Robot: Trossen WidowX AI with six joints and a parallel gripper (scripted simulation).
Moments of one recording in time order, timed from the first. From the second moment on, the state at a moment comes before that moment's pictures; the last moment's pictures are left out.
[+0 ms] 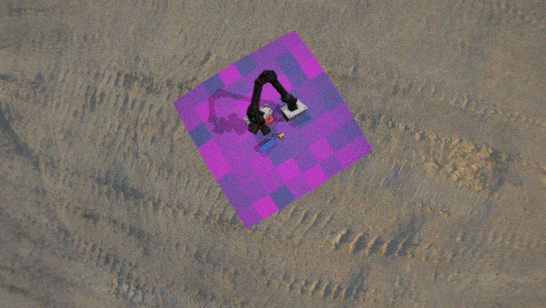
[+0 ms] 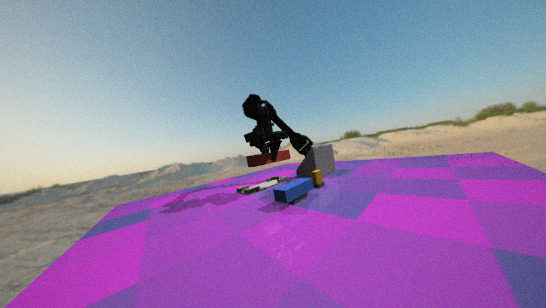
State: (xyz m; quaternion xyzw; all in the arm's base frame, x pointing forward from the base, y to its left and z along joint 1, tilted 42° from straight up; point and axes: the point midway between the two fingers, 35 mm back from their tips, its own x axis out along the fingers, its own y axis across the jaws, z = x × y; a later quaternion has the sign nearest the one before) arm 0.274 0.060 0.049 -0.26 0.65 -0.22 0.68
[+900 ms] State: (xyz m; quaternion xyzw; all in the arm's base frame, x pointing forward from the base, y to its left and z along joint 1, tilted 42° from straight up) arm 0.268 -0.026 0.071 -0.28 0.65 -0.21 0.67
